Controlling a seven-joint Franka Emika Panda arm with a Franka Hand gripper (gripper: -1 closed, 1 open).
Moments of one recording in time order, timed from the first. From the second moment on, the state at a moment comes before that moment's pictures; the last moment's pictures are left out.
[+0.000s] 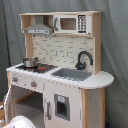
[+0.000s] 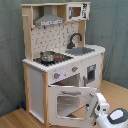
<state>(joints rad) -0.47 -1.46 1.93 -2.14 -0.37 2.03 1.51</state>
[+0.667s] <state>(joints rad) -0.55 -1.46 1.91 -2.19 -0.38 2.20 1.49</state>
